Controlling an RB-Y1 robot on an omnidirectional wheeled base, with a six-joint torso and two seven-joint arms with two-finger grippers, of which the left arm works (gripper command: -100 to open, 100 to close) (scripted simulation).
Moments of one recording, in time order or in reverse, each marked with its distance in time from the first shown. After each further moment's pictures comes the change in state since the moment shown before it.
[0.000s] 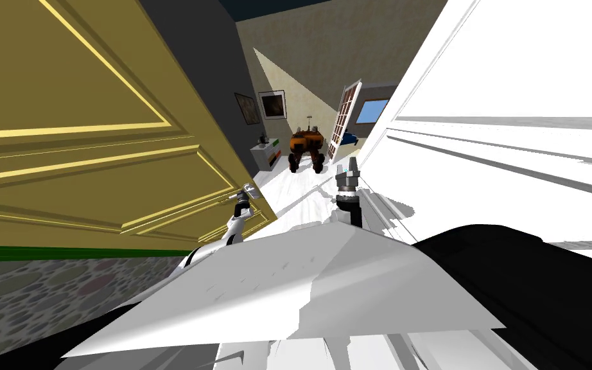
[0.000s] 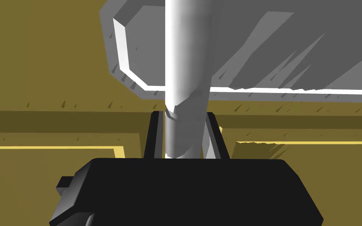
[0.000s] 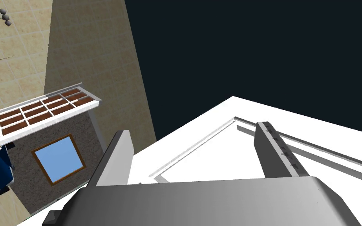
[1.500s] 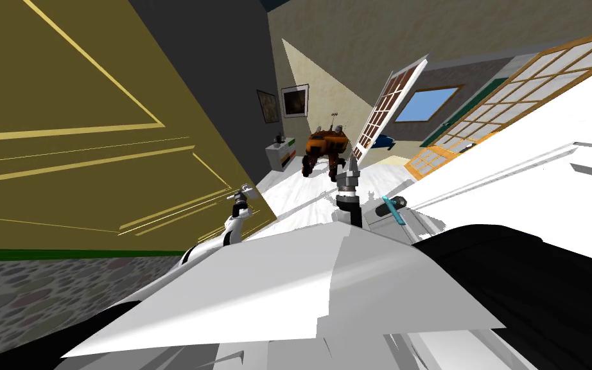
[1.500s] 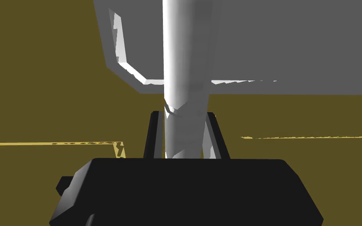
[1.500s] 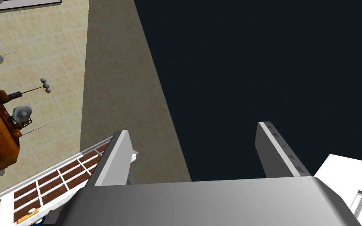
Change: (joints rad) arm -0.046 0.023 0.084 0.103 -0.100 -0.045 0.057
